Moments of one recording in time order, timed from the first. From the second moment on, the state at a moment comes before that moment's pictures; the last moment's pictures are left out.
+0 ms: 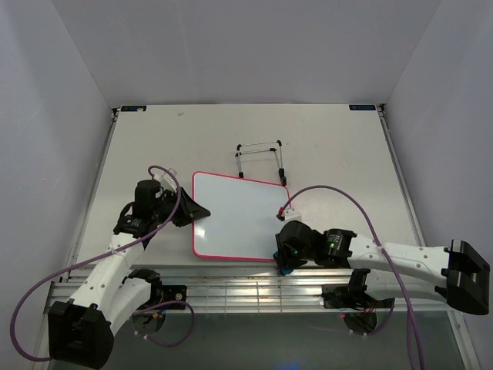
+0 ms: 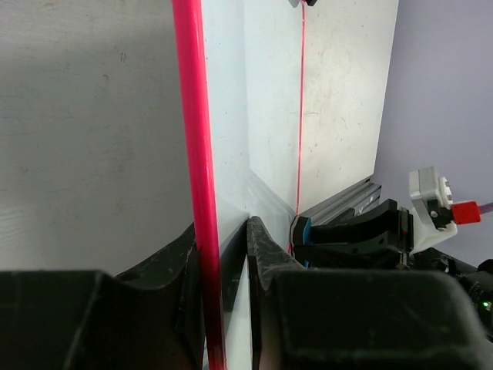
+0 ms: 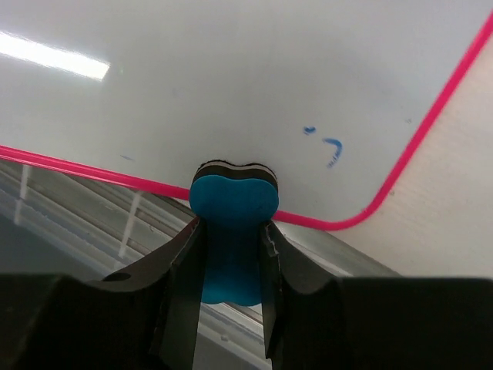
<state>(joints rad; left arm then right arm) -0.20 0.88 0.52 -0.32 0.53 -0.73 1.21 1.05 0.59 -0.51 0.15 0.73</state>
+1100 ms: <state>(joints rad) -0.20 0.87 0.52 -0.31 0.54 -0.72 1.14 0.97 0.66 -0.62 0.24 0.71</state>
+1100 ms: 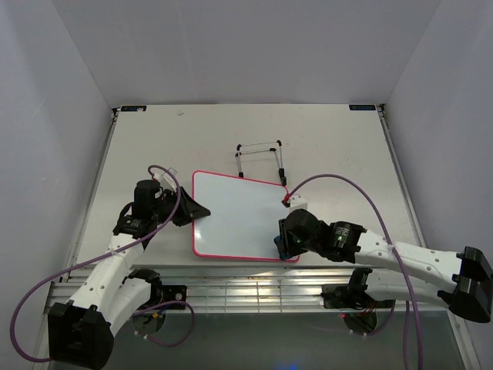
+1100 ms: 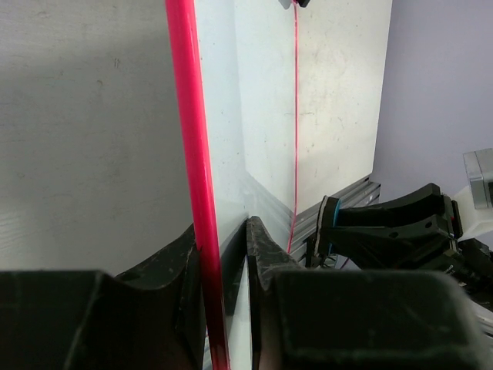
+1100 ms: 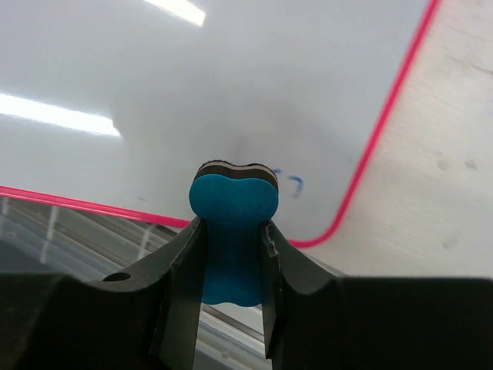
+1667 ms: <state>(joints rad) -0.20 0.86 0.52 -0.31 0.53 -0.72 0.90 1.04 0.43 -0.24 0.05 0.71</state>
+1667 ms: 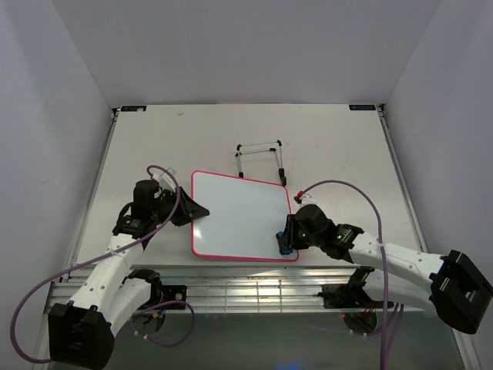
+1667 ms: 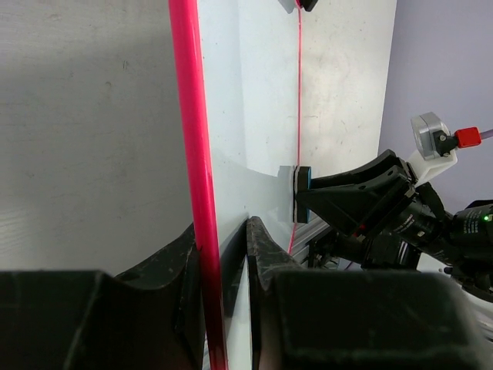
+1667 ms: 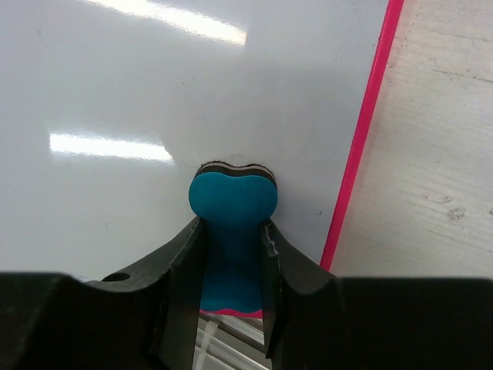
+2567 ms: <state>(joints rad) -0.20 0.85 0.52 -0.29 0.54 -0.71 0.89 0.86 0.46 -0.43 0.15 0.68</state>
